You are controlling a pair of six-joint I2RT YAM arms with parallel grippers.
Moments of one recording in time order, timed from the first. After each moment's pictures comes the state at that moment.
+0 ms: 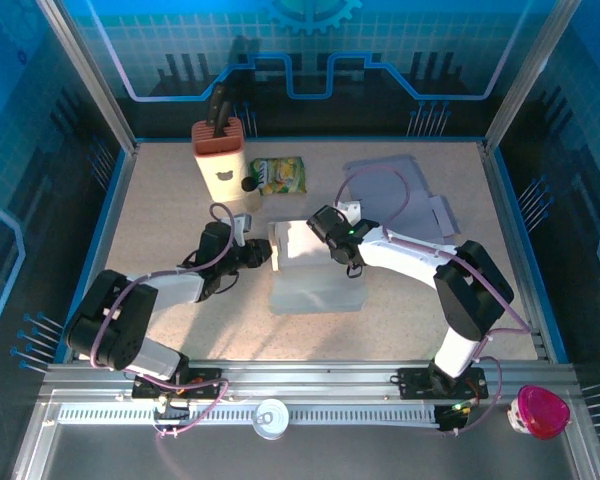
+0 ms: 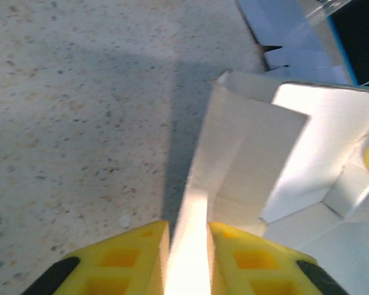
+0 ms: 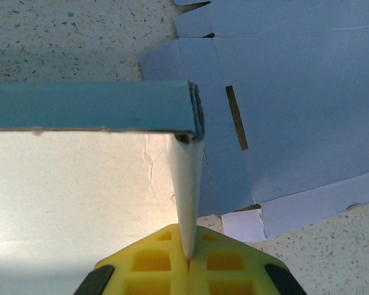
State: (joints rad) left arm -0.32 1.48 0.49 0.44 0.35 -0.58; right arm 0.74 1.72 1.16 -0.62 0.62 0.63
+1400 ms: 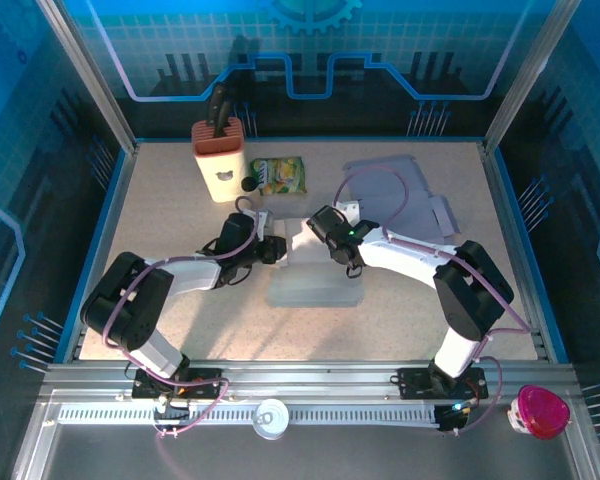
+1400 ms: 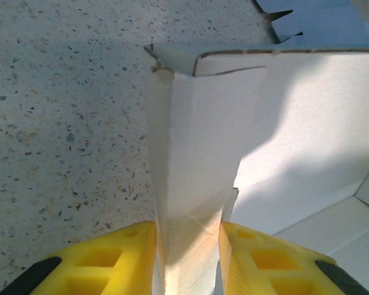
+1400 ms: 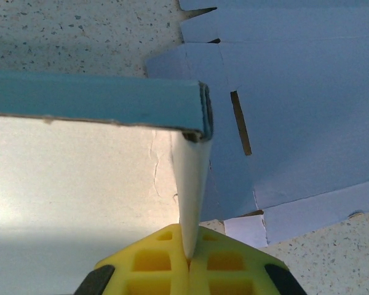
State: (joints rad) left arm -0.42 1.60 0.66 0.29 0.22 -0.44; right arm 0.74 1.72 1.15 -0.60 0.62 0.60
